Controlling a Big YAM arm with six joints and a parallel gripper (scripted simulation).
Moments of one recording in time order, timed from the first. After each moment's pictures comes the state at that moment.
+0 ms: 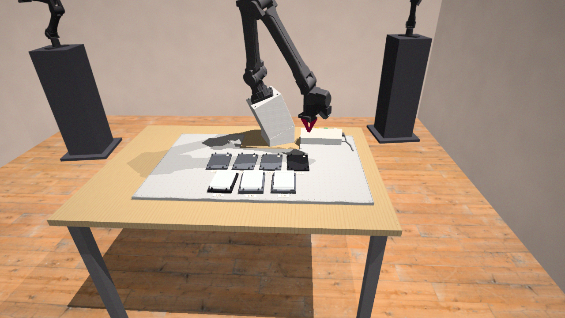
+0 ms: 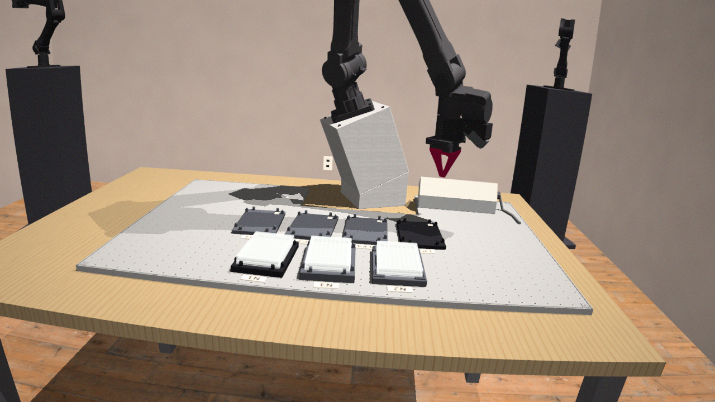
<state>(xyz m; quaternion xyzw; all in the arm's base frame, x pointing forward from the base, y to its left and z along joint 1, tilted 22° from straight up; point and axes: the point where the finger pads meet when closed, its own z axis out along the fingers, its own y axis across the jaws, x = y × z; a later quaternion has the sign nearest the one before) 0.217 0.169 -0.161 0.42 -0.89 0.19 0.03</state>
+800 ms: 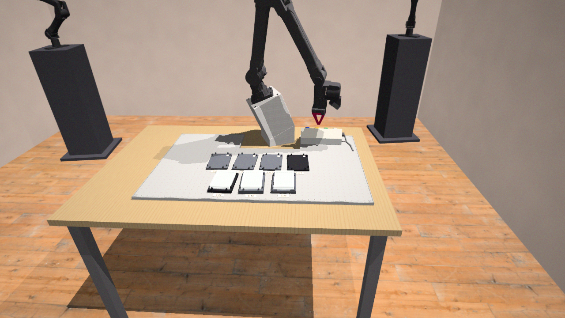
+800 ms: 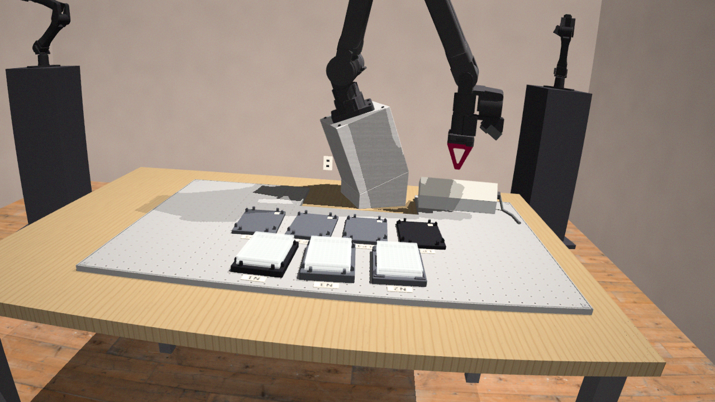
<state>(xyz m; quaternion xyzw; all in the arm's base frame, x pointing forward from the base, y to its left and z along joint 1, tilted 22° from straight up) 0.134 0.225 -0.193 0.60 -0.78 0.18 0.07</state>
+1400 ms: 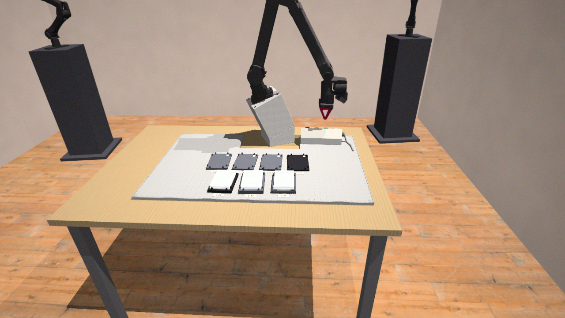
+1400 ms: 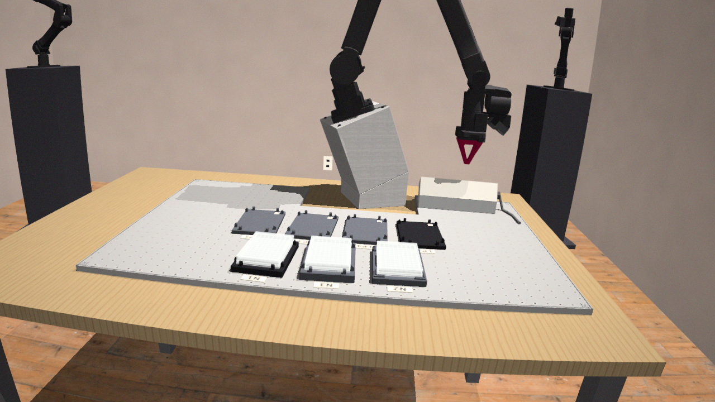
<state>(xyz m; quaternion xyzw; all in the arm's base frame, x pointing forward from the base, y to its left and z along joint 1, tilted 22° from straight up) 0.072 0.266 -0.216 0.67 -0.72 0.17 0.08</state>
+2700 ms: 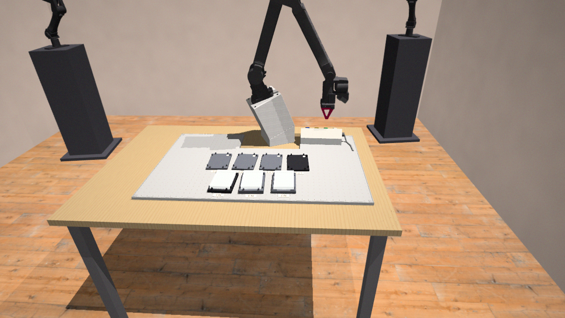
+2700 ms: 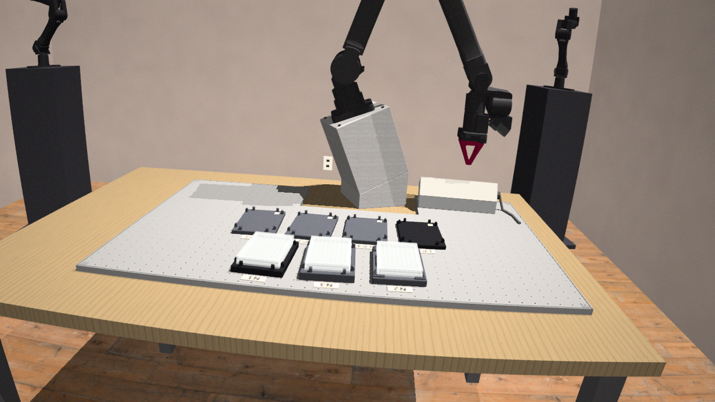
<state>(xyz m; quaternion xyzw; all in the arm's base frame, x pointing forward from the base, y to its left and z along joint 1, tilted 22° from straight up) 0.054 0.275 -0.228 0.66 -0.73 0.17 0.08</state>
